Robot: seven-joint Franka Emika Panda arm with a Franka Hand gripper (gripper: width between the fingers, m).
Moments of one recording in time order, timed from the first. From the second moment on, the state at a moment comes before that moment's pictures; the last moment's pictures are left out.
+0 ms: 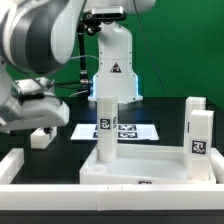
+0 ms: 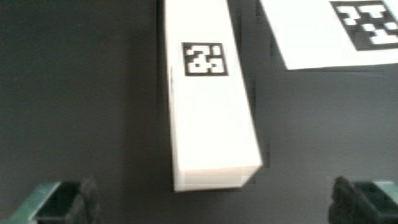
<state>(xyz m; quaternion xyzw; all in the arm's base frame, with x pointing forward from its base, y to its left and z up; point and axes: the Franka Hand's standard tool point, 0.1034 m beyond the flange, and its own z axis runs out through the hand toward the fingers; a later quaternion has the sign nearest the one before) 0.439 -0.207 0.028 -0.91 0.09 0.40 0.10</state>
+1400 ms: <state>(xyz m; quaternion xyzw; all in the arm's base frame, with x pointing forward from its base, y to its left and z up) 0.418 -0.197 0.013 -0.89 0.12 0.43 0.11</state>
